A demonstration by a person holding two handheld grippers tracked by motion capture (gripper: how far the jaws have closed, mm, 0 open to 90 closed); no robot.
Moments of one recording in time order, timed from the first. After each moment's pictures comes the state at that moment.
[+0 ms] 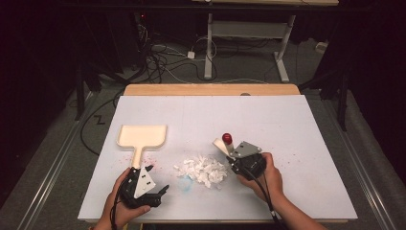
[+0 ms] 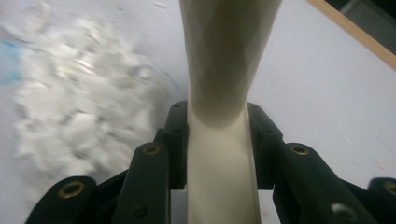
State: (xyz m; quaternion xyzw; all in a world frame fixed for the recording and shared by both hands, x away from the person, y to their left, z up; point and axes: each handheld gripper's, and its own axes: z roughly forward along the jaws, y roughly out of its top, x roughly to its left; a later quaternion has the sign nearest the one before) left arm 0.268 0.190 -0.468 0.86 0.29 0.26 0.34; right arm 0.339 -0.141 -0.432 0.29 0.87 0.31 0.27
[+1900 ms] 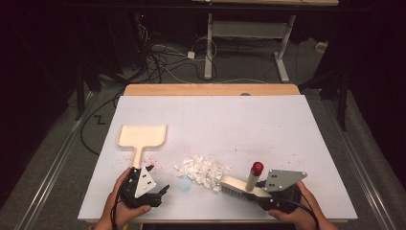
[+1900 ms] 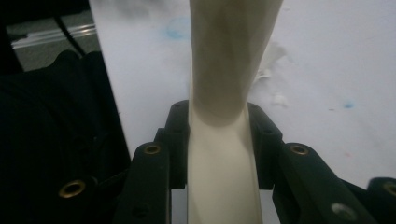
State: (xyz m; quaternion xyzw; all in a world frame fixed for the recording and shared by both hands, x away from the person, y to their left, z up) left arm 0.269 0.188 -0.469 0.86 0.29 0.26 0.33; right arm 0.267 -0.211 -0.409 0.15 0.91 0.38 0.11
